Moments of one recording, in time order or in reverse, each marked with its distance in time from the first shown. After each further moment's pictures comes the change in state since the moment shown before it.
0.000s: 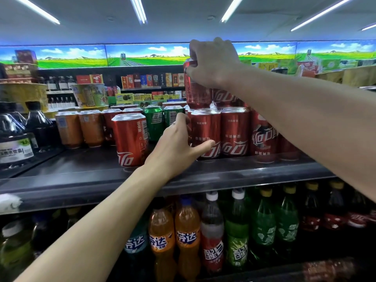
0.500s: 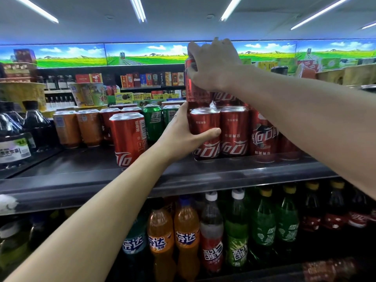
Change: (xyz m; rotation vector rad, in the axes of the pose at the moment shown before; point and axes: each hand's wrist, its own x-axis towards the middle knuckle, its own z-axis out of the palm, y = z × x) left_hand 0.026 0.006 0.000 -0.284 -0.088 -0.055; right_hand -0.003 0.004 0.006 -0.216 -0.051 -0.056
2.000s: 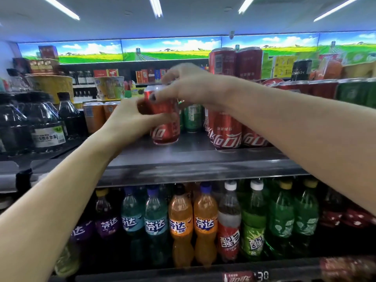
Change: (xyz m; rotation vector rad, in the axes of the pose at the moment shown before) left_hand -0.061 -0.009 -0.115 -0.042 0.170 -0.158; right_hand -0.038 -0.094 -0.020 1.151 -0.389 -0.030
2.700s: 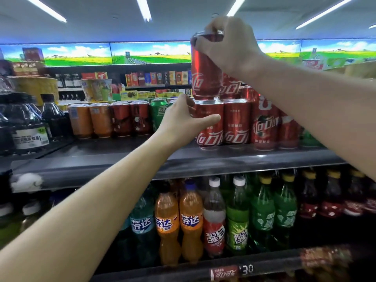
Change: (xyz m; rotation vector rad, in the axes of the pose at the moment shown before) left_hand 0.007 0.038 0.106 0.089 -0.040 0.076; right_hand -0.031 0.022 -0.085 -0.284 0.690 -0.088
